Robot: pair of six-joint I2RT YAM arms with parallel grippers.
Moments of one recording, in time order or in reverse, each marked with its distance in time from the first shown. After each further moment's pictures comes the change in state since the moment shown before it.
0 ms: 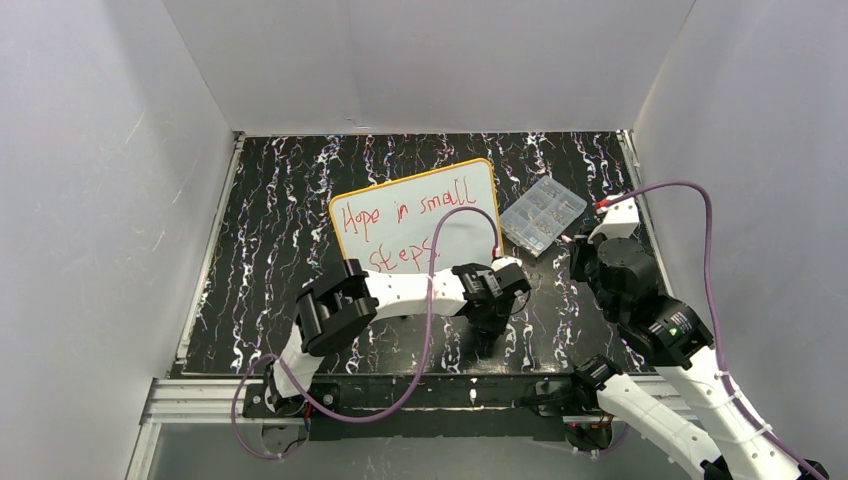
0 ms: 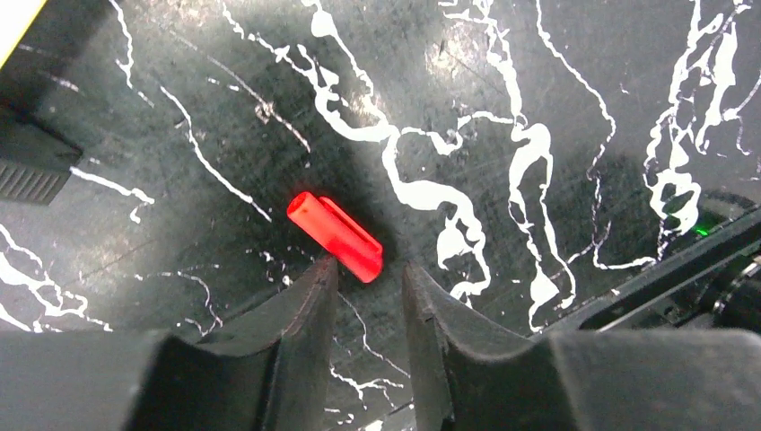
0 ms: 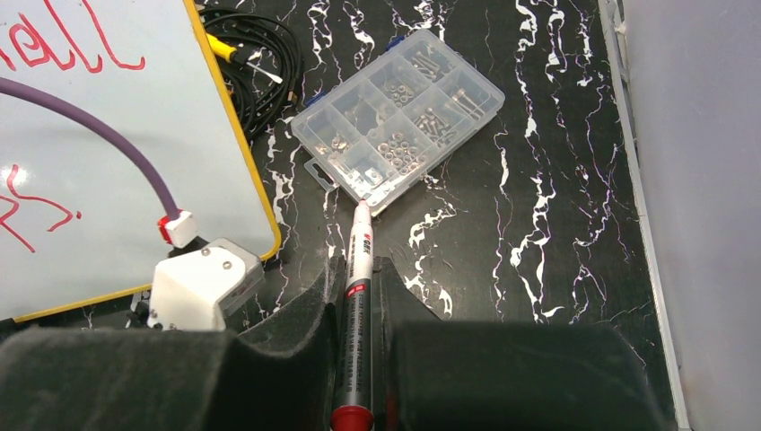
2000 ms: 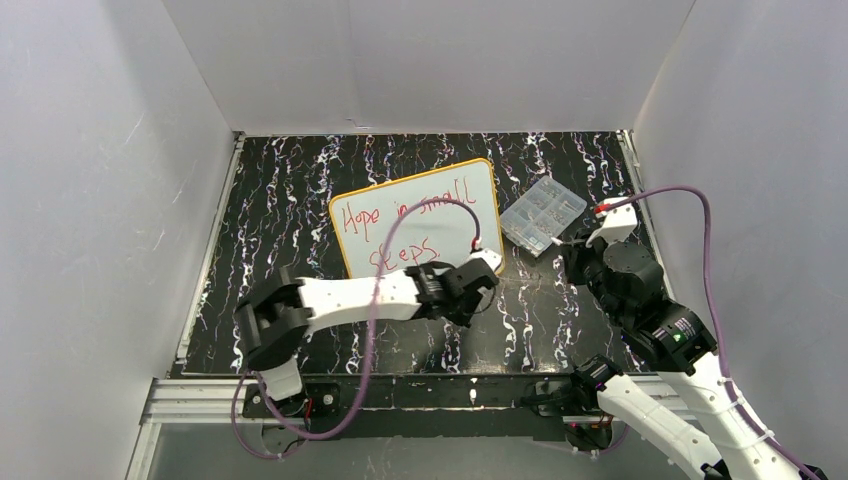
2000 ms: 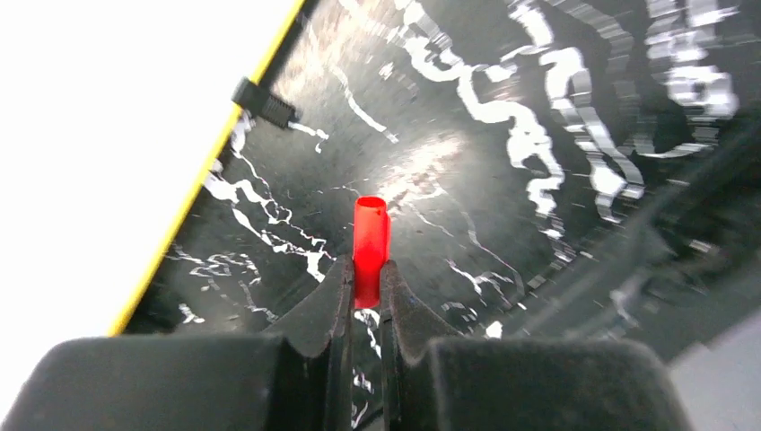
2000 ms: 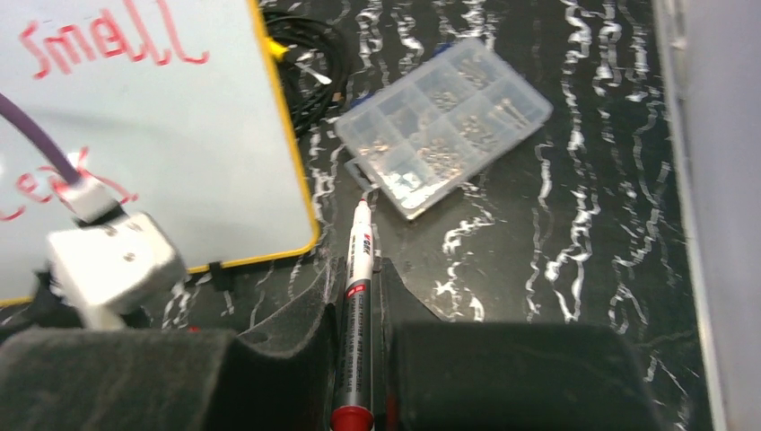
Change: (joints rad) left arm 0.026 -0.296 -0.236 0.032 -0.112 0.269; right arm 0.000 -0.034 -0.013 0.021 -0.108 -0.003
